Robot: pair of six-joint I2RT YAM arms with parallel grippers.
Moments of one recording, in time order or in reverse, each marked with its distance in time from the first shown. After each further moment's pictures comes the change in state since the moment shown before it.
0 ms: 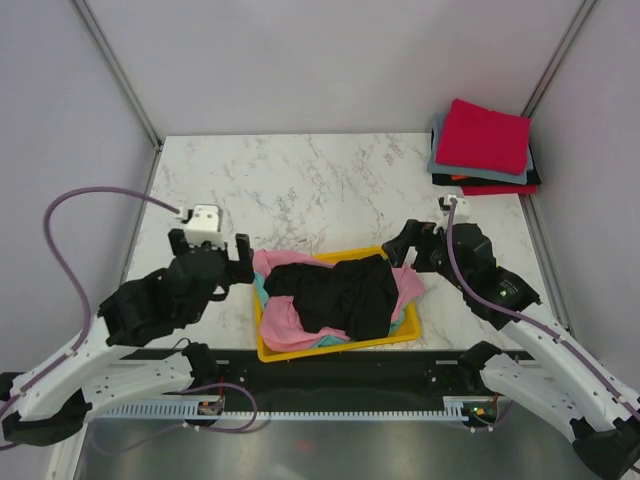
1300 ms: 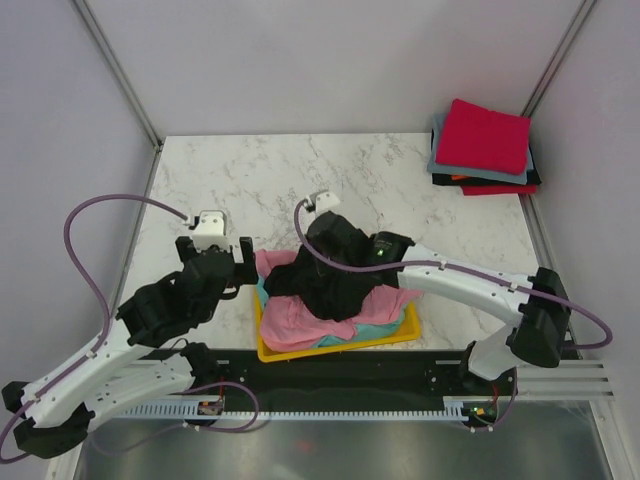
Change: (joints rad) left arm 0.105 -0.084 -0.171 0.106 0.018 -0.033; right arm 0.484 0.743 0.441 -0.087 0.182 -0.051
